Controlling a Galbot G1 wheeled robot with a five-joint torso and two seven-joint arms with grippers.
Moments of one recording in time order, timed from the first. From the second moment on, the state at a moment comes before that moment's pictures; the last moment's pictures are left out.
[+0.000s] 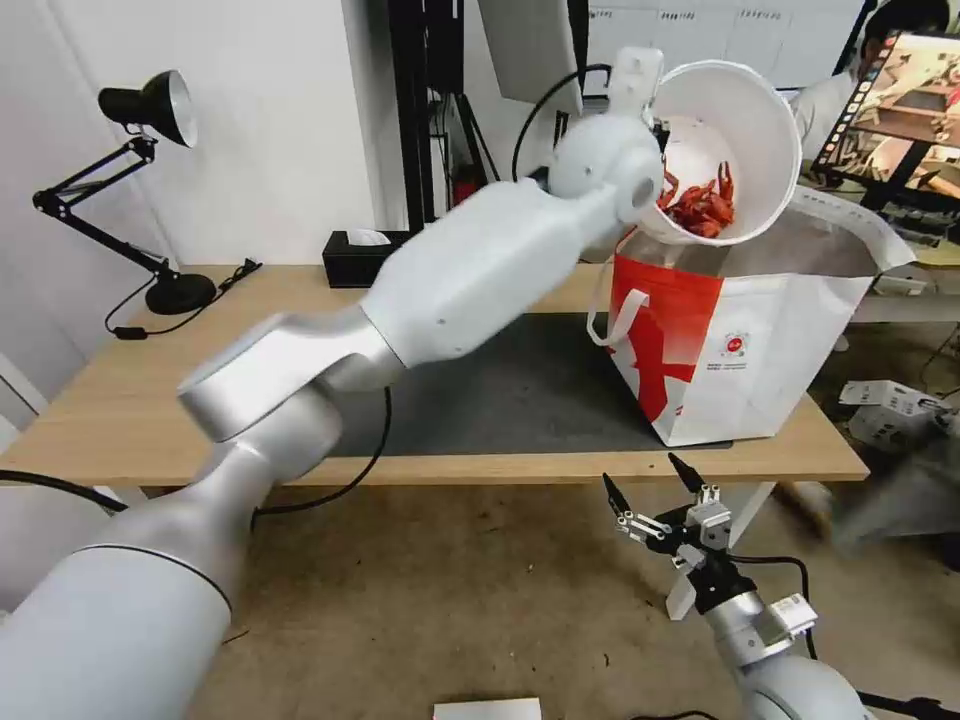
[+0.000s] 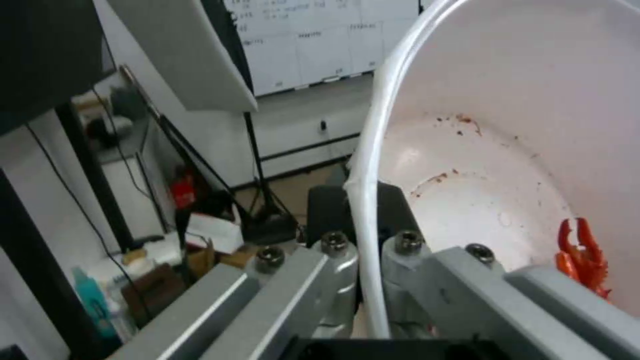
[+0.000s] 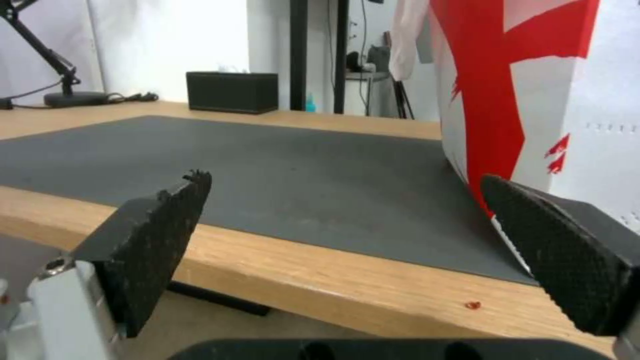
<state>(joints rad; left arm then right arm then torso) -0.29 -1.60 0.58 -1.13 -1.02 0.39 -0.61 -1.59 0.86 0.34 2.02 0.46 0.34 0.12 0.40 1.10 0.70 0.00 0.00</state>
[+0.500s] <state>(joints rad) -0.27 -1.60 0.66 -1.17 -1.13 0.43 -0.47 -1.59 0.86 0.34 2.02 0.46 0.34 0.12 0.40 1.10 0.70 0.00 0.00</state>
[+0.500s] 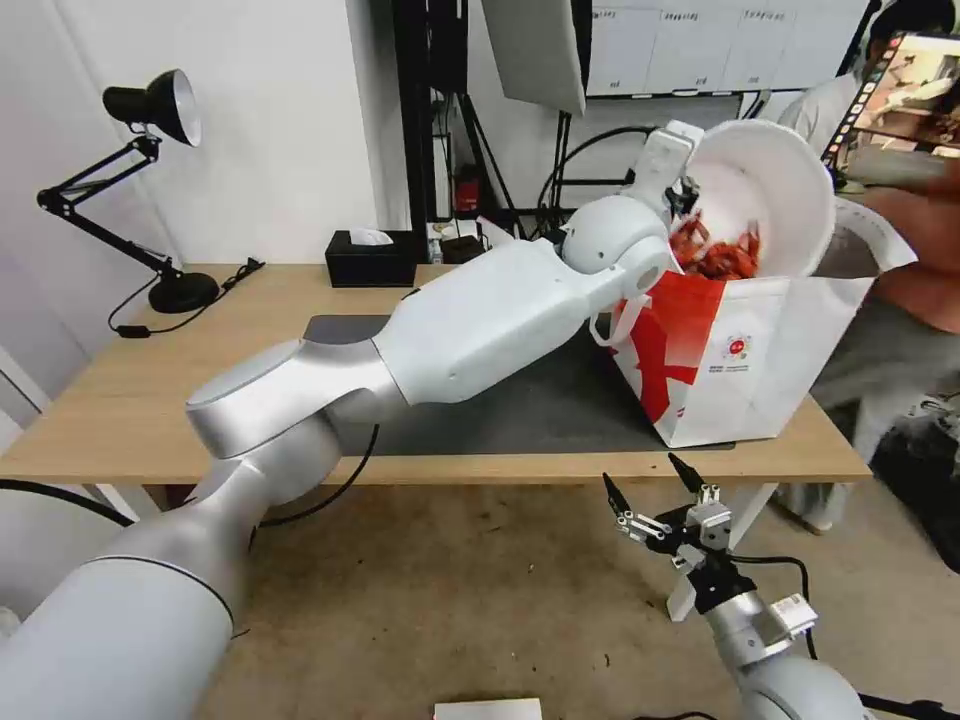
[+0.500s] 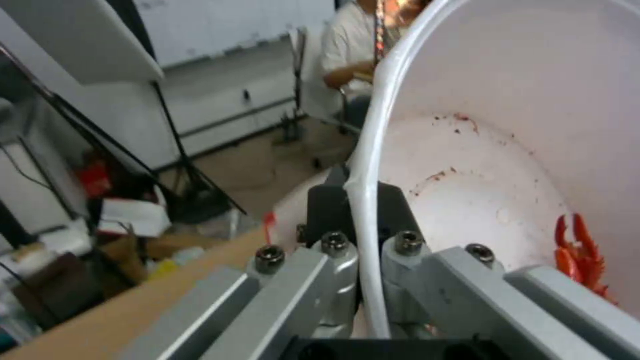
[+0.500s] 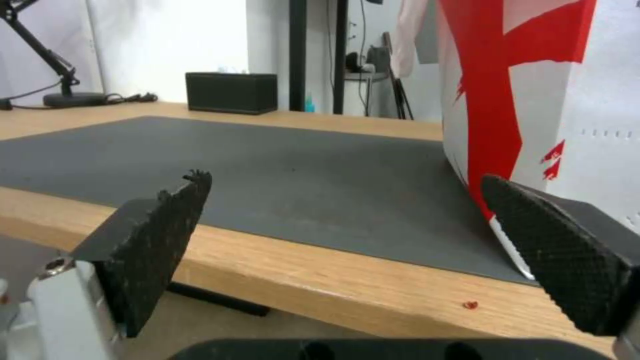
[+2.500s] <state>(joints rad) 0.00 -0.97 0.49 -1.85 -1.17 0.35 -0.52 -1.59 0.86 0.34 2.02 0.46 0.34 0.12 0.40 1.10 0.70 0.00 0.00</state>
